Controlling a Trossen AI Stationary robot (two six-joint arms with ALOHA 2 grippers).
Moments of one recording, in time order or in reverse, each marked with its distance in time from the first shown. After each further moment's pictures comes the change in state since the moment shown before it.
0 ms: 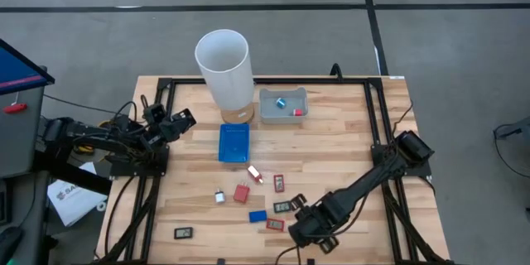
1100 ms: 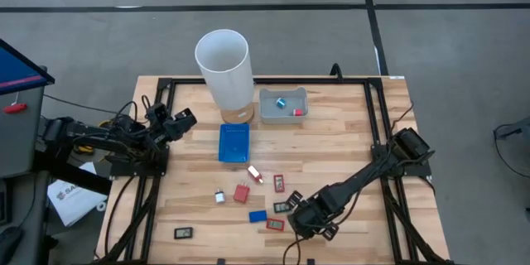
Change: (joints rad) left arm 0.000 0.001 0.000 -0.052 -0.075 0.022; right arm -0.053 -0.005 -0.246 0.218 -0.032 -0.251
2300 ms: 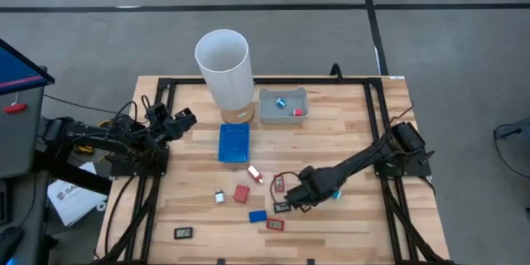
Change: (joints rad) left arm 0.000 0.000 0.000 0.001 -0.016 0.000; right arm -0.139 -0.016 0.013 -0.415 -0.002 1.705
